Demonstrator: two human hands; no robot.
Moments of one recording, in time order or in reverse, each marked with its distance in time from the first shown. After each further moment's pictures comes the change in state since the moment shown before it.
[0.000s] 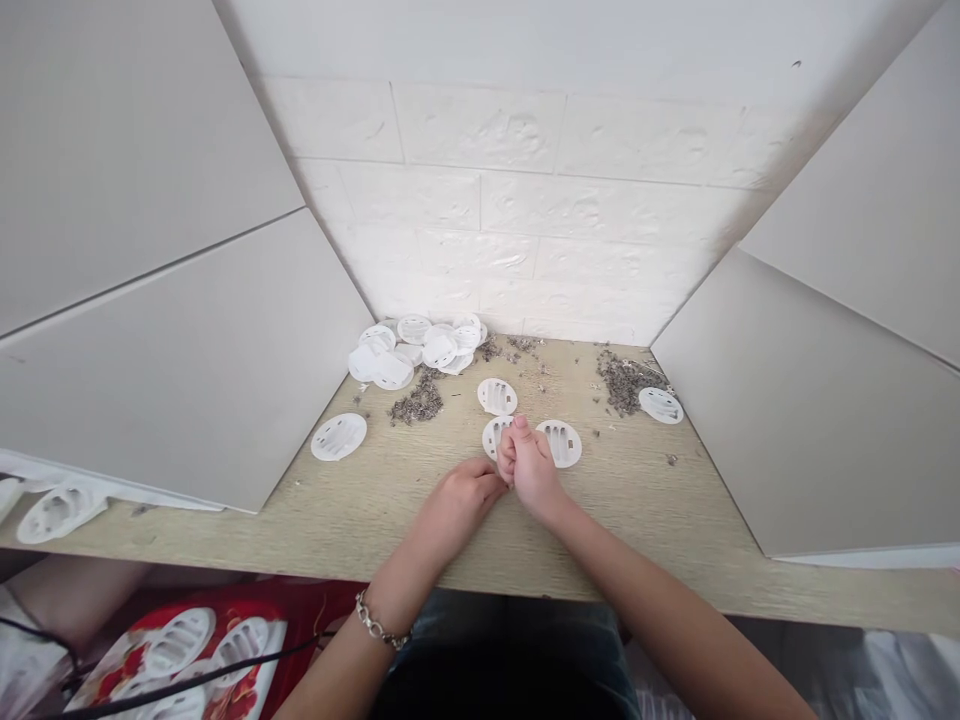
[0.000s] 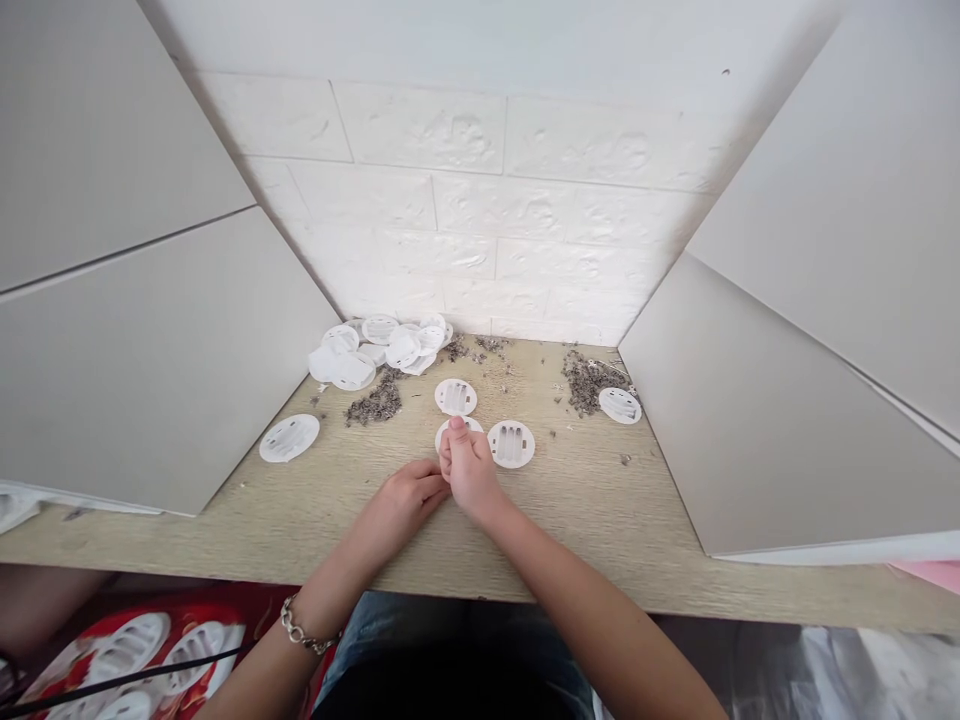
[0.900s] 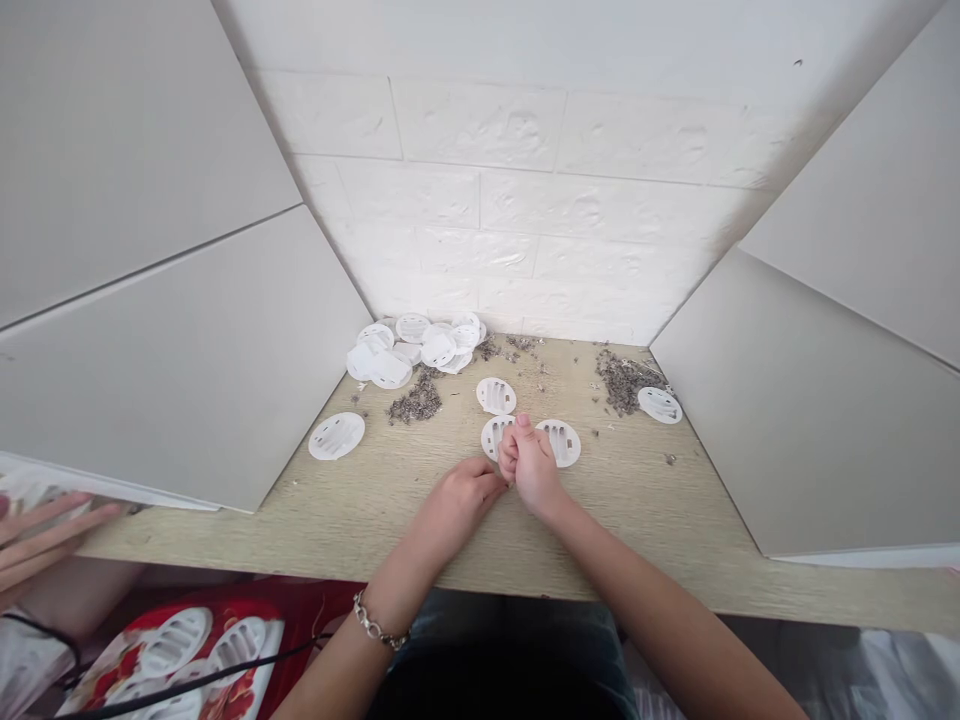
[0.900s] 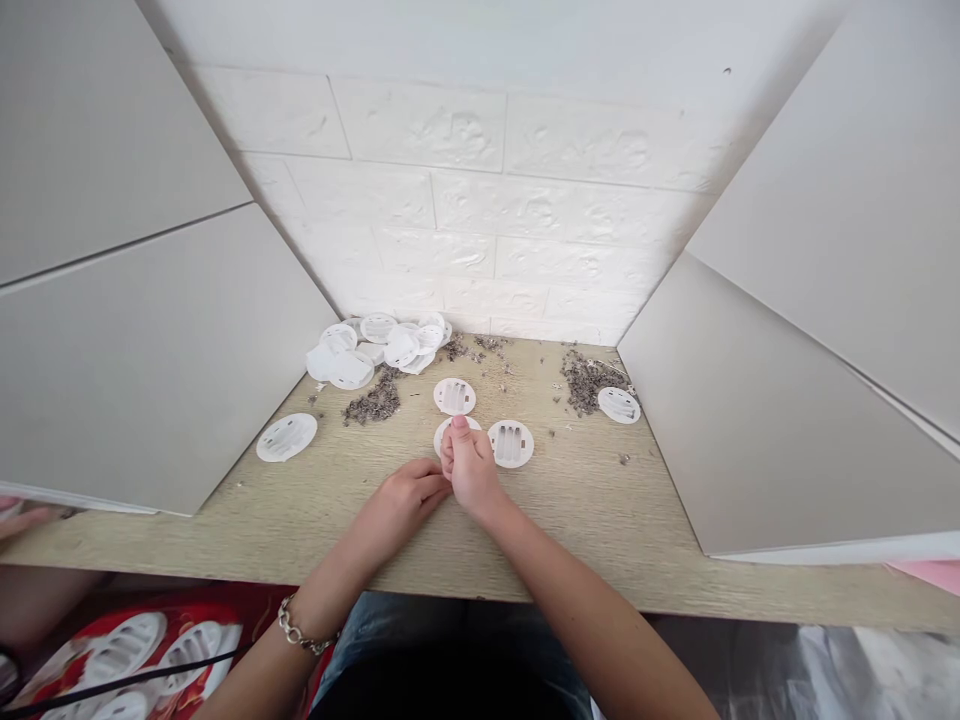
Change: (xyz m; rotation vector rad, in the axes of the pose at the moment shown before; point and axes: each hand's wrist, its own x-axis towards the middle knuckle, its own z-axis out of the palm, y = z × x) left_hand -0.001 0.001 0.000 -0.006 -0.002 -0.001; right_hand 0.000 -0.002 -0.001 0.034 0.005 0.021
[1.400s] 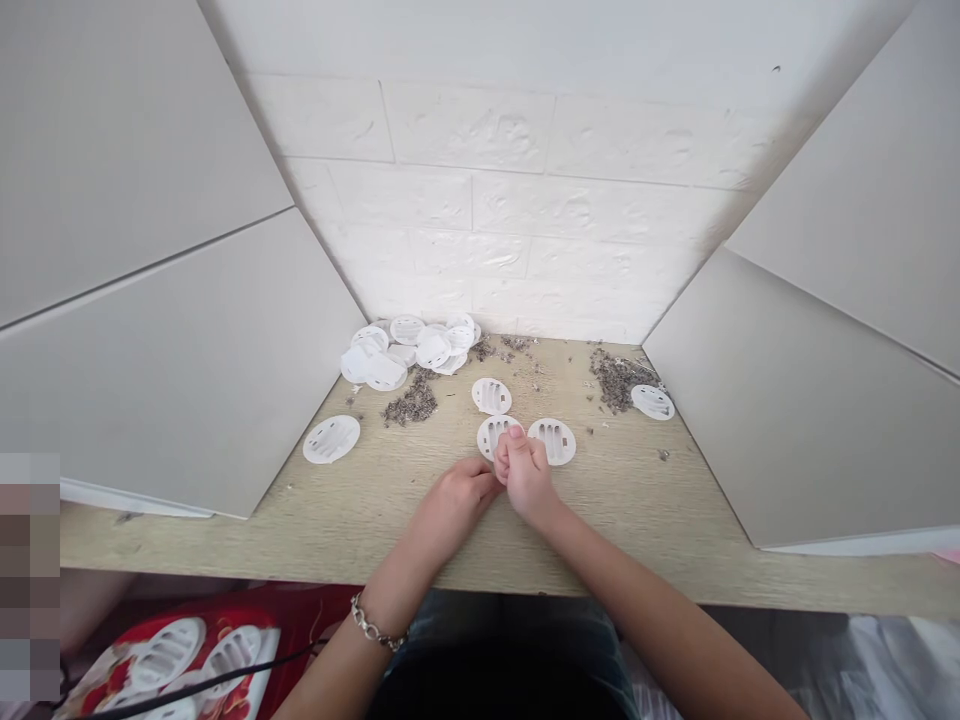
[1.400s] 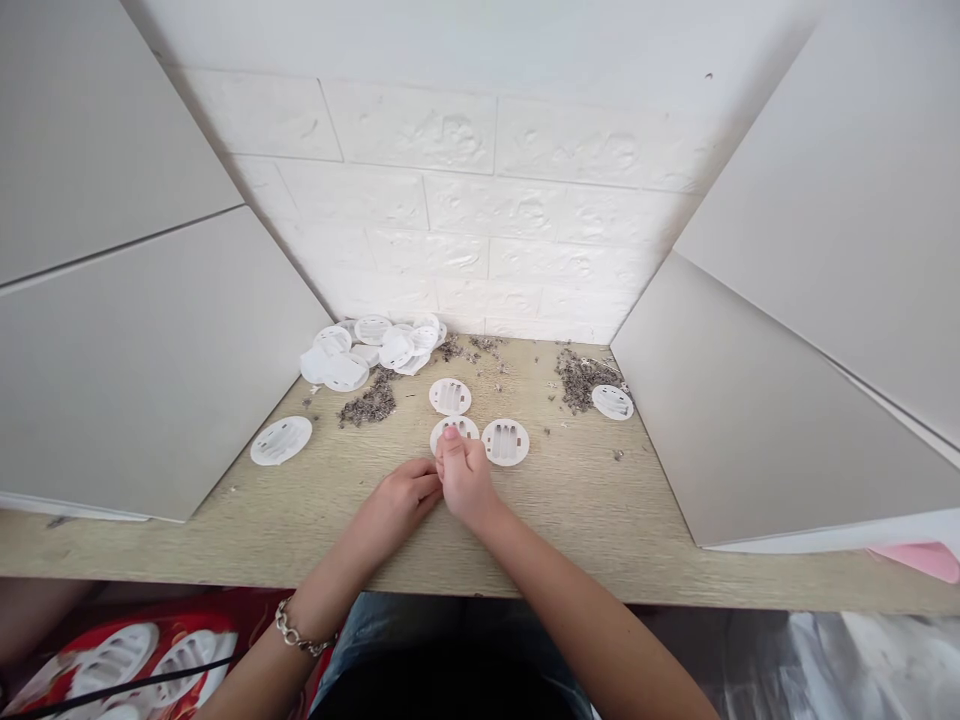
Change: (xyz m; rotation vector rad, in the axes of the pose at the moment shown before) left_hand 0.003 0.000 0.000 0.024 0.026 0.043; right_hand -0.005 0.013 -0.004 -0.154 0.017 -0.143
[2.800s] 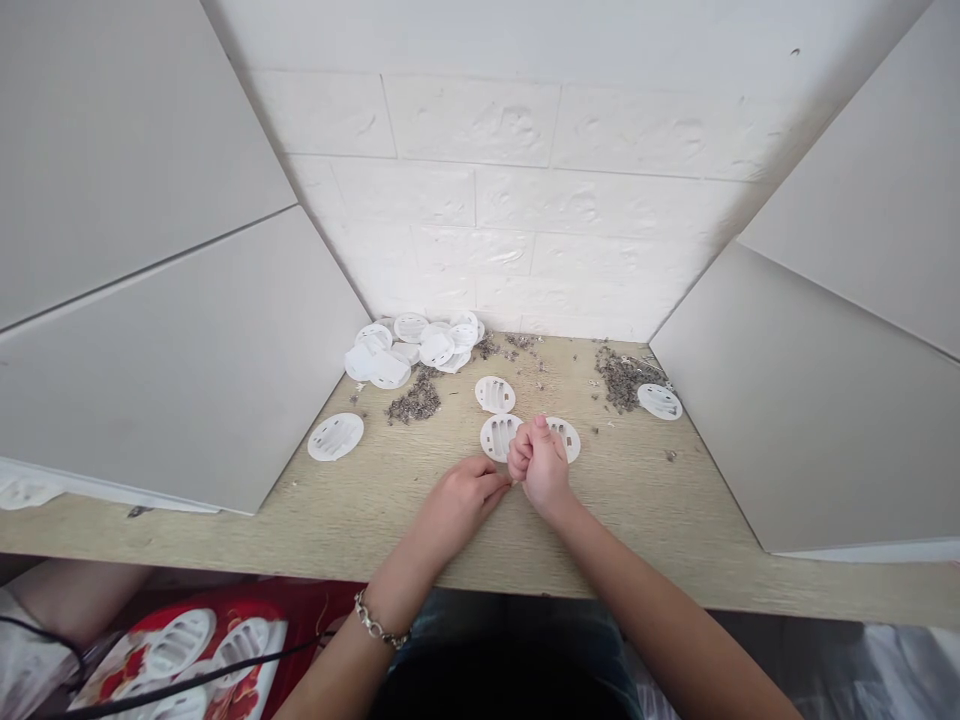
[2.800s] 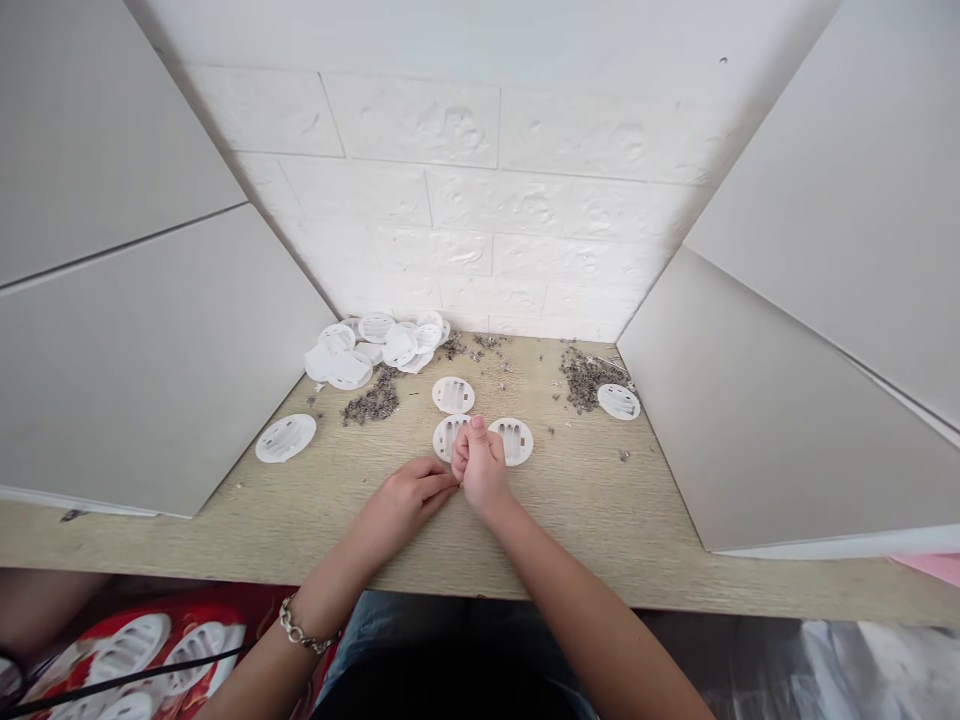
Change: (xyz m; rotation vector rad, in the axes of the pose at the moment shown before) left_hand -0.001 0.000 0.003 0.028 0.014 0.001; right_hand 0.005 -0.007 -0.008 0.259 0.064 0.081
